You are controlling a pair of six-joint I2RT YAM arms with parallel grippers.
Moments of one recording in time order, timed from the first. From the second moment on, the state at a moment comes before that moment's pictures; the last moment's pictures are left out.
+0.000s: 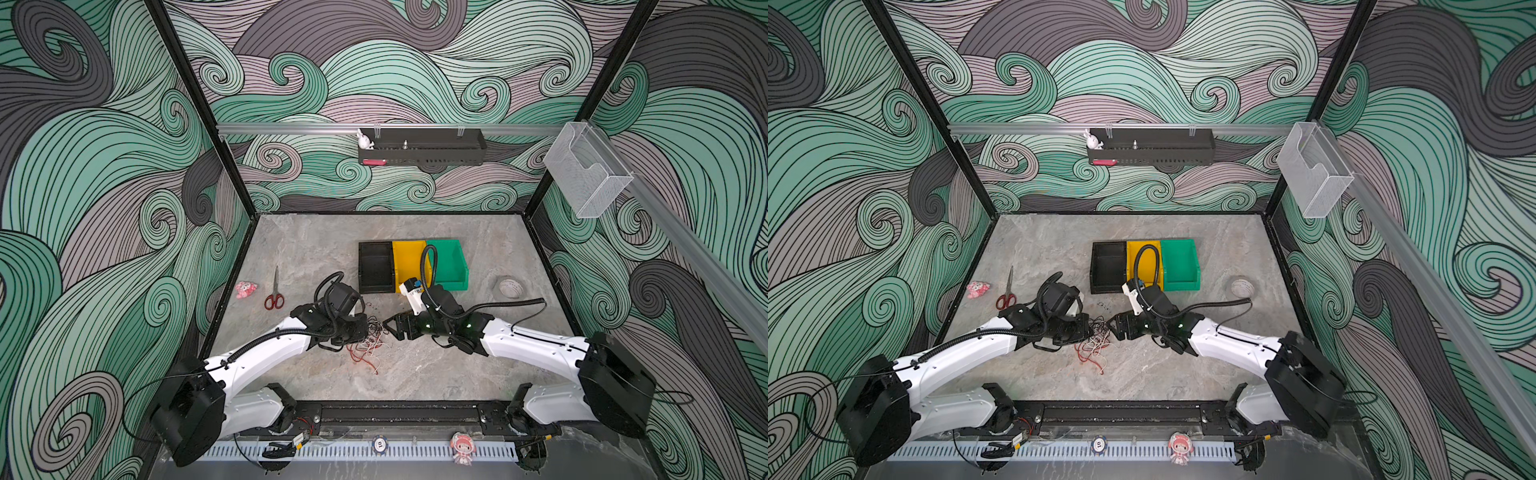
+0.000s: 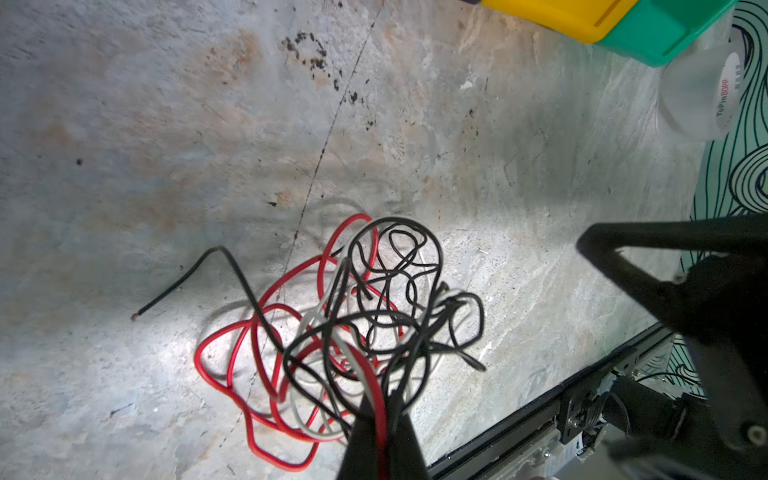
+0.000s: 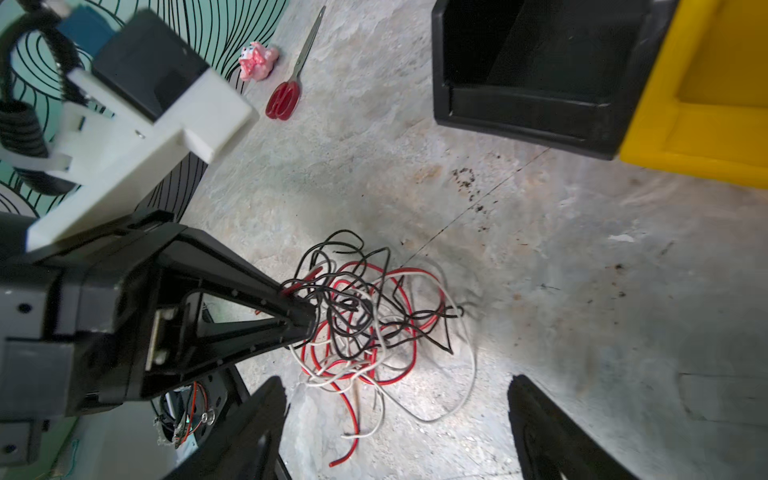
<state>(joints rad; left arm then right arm) -0.68 1.19 0.70 -0.55 0.22 -0.79 0.90 1.40 0.71 0.02 -0.21 0.54</state>
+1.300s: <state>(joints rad) -0.68 1.07 0.58 -0.53 0.18 -0.82 0.98 1.64 0.81 0.06 -0.14 0.55</state>
